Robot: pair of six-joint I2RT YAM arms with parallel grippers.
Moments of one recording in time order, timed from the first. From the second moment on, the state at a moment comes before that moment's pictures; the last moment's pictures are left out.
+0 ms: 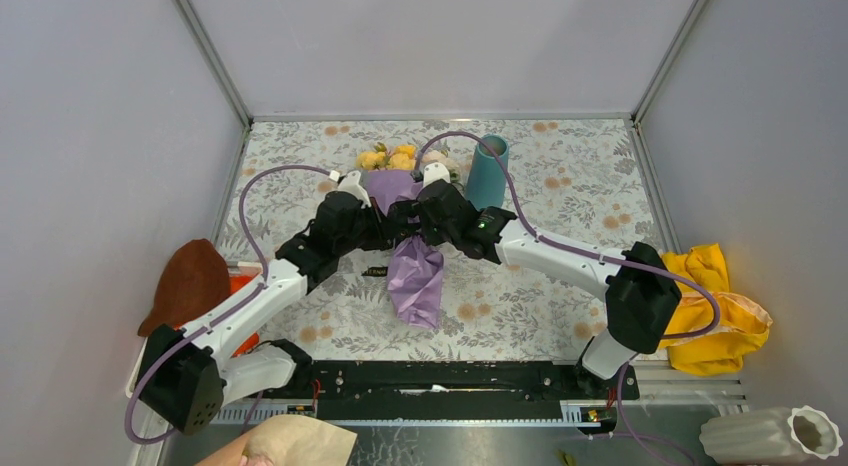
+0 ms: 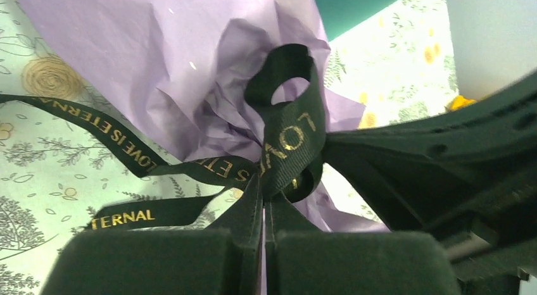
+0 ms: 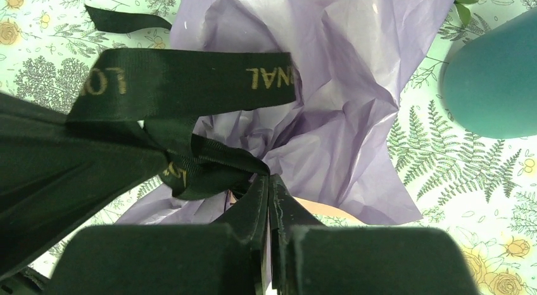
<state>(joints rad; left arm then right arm) -0.52 1.10 0.73 -0.13 0.09 -0.66 0.92 1.63 1.25 -0.33 0.29 0.36</state>
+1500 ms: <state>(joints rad) -0.51 1.15 0.65 -0.14 0.02 -0.68 0.90 1.52 1.10 -0.43 0.31 0.43</state>
